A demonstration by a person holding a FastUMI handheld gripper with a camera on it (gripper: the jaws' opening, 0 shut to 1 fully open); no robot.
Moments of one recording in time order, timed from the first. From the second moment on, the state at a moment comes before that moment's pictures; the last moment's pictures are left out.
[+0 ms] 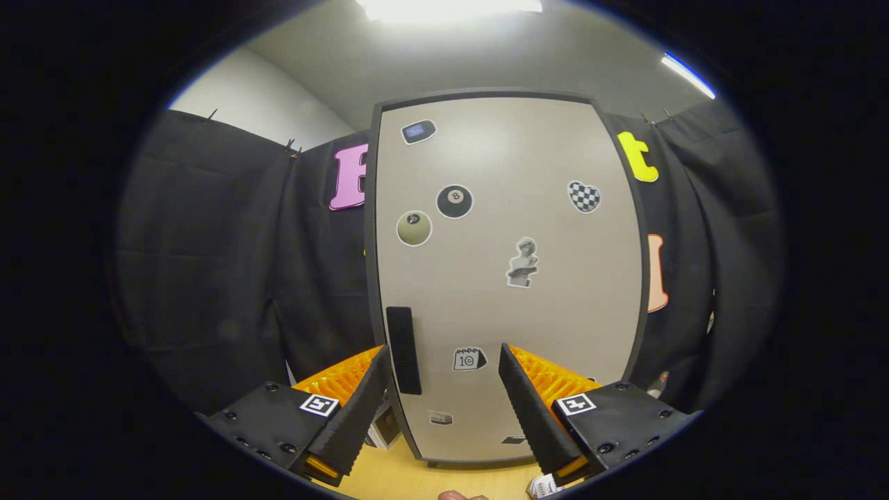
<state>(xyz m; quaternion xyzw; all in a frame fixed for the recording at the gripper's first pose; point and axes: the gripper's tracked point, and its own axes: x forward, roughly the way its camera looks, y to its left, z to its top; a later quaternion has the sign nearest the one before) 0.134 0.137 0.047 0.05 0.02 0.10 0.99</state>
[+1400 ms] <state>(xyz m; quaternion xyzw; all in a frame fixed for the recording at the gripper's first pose) 0.219 0.197 -0.013 0.01 0.11 0.08 0.99</state>
